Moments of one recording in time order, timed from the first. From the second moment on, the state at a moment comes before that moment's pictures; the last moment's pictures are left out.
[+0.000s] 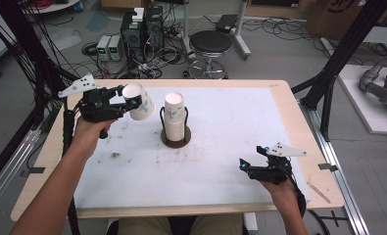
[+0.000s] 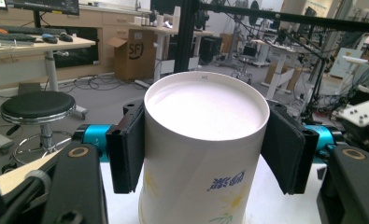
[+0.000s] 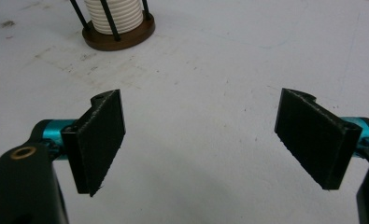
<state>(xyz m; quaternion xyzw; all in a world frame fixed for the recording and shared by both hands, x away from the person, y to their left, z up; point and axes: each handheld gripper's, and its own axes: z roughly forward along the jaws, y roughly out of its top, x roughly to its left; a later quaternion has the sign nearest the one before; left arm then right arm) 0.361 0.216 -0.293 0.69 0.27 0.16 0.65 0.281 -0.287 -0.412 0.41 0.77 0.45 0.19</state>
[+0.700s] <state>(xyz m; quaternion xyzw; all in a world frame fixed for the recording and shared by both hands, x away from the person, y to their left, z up) 0.327 0.200 -0.332 0.72 0.23 0.14 0.64 0.284 -0.266 -0.409 0.37 0.79 0.46 0.16</state>
